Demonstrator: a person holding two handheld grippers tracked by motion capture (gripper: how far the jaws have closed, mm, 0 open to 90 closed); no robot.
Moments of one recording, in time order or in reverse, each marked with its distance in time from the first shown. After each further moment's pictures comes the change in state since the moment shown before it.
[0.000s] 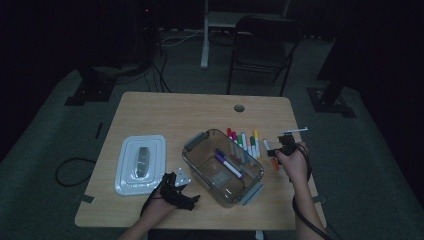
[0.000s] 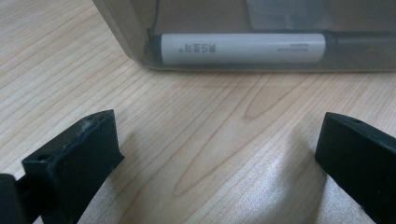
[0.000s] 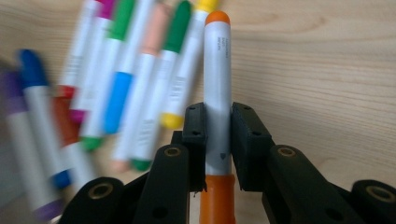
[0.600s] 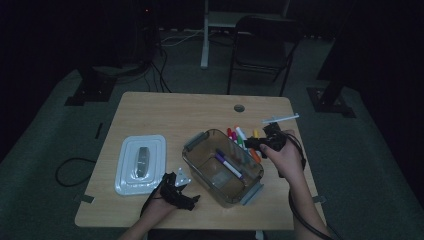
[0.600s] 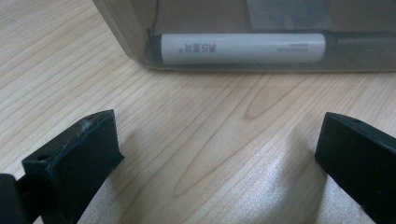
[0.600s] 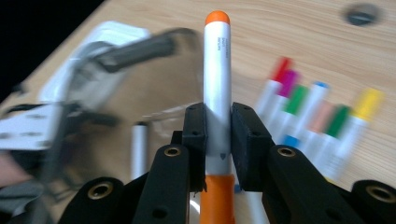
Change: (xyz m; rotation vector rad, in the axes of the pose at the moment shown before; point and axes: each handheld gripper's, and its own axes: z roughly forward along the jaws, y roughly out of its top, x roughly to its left) left arm 0.000 0.000 0.000 0.002 -0.001 -0.001; right arm 0.110 0.023 -0.083 -0.134 0.287 -0.290
